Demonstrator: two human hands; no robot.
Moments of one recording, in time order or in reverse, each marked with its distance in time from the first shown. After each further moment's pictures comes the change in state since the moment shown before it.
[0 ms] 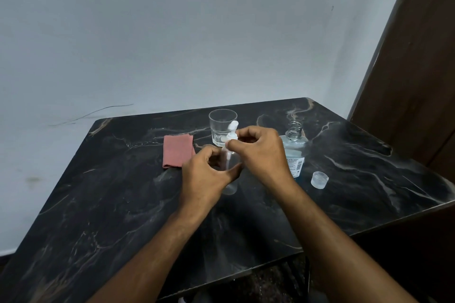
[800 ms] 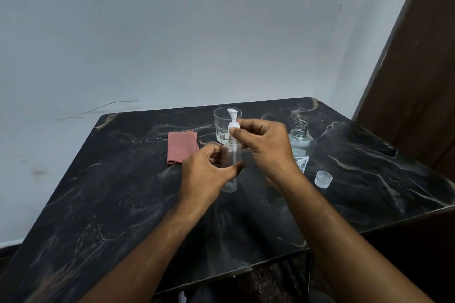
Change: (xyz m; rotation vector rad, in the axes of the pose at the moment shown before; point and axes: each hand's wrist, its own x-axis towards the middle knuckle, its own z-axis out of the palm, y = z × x) left_hand -0.002 0.002 -0.011 -0.026 -0.046 -0.038; right_hand 0.007 -0.001 -0.001 0.319 -0.079 0.008
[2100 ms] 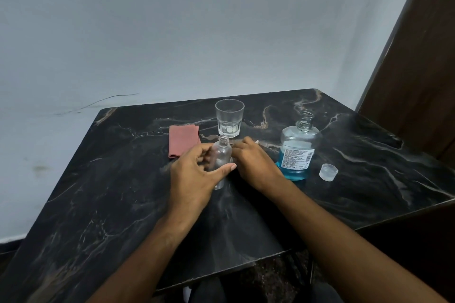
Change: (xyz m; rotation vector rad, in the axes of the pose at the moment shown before) left_hand -0.010 -0.025 -0.013 -0.094 0.090 0.003; right_hand 0.017 0.089 0.004 -1.107 -0.401 -0.455
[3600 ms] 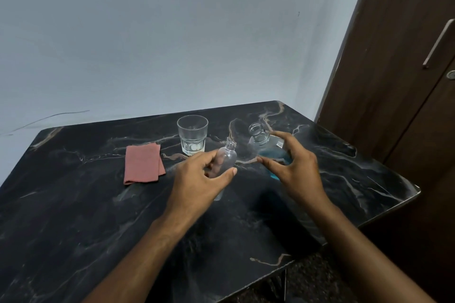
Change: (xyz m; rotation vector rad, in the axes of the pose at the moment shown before) left_hand 0.027 0.019 0.064 0.024 -0.244 0.102; right_hand -0.076 0.063 -0.085 0.477 0.515 0.405
